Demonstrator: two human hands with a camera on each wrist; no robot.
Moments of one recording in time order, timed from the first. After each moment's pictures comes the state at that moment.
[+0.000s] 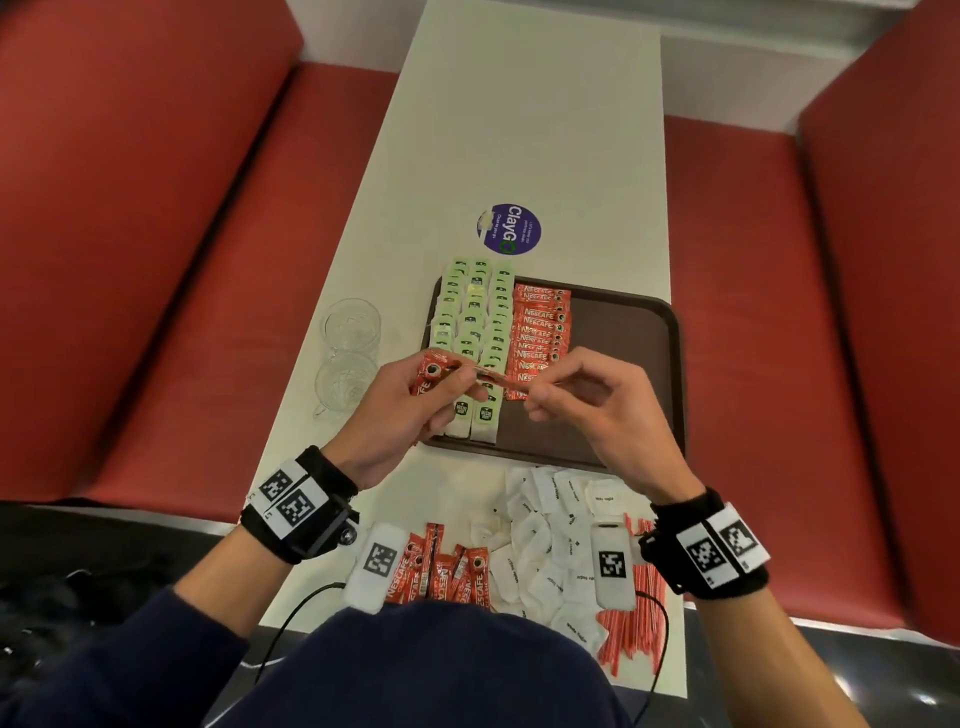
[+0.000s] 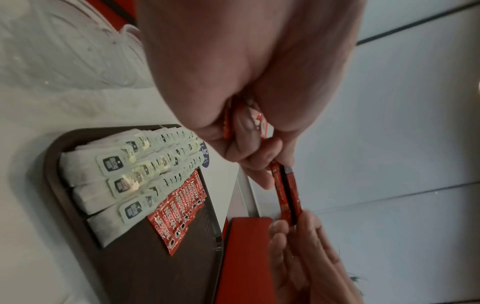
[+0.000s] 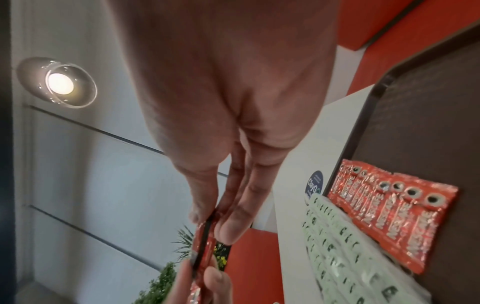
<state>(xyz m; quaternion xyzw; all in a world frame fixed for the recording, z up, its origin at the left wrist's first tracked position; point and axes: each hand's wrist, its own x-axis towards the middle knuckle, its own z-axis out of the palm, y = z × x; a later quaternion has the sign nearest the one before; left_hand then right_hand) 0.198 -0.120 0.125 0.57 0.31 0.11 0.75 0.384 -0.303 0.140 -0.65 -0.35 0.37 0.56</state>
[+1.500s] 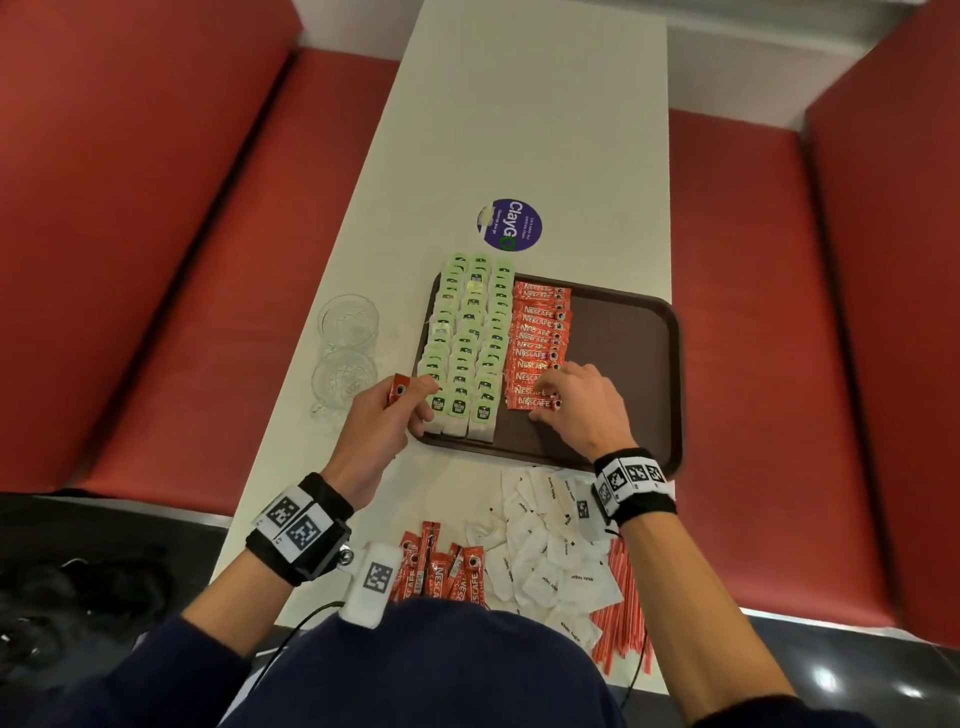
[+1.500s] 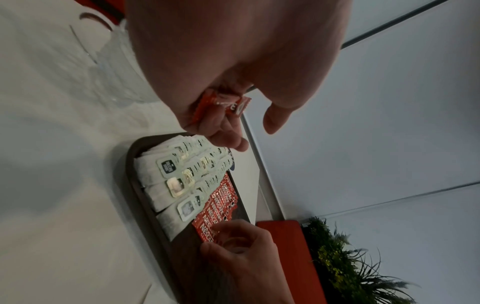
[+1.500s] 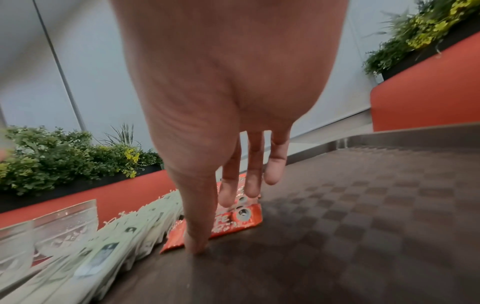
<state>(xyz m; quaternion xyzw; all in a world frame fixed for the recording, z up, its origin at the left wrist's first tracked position) 0.181 -0.117 0.077 0.55 0.46 0.13 0.68 0.431 -0.270 0.006 -0.87 -0.46 0.15 0.08</state>
